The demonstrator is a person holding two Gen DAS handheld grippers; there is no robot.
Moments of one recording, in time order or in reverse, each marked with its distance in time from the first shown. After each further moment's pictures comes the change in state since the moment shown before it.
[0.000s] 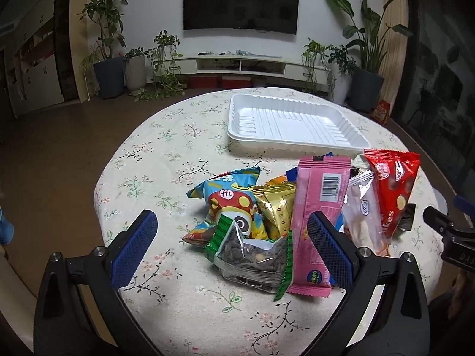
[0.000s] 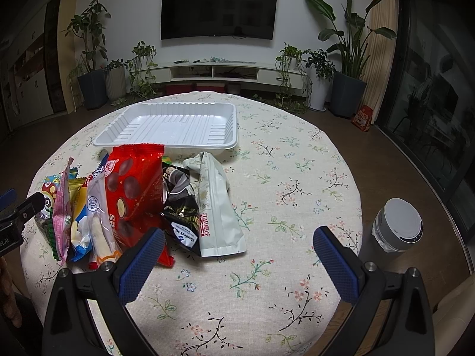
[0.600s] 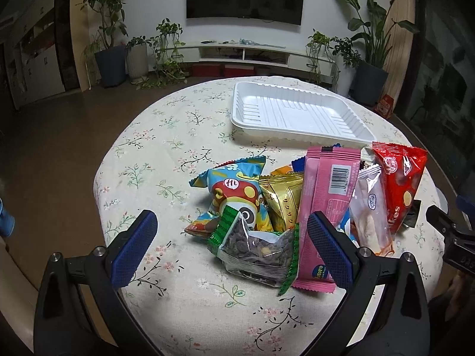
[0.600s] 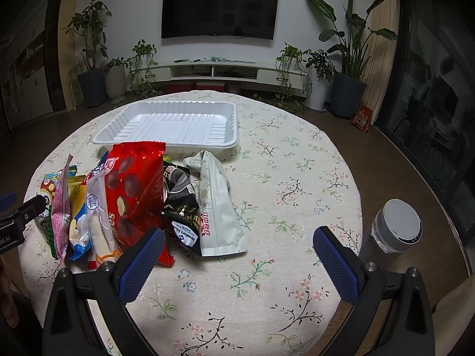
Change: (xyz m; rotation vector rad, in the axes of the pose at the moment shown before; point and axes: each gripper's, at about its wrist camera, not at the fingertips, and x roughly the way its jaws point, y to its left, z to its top) left arm 0.014 0.010 -0.002 -0.027 0.061 -0.013; right arm 0.001 0.001 0.000 -0.007 0.001 -0.002
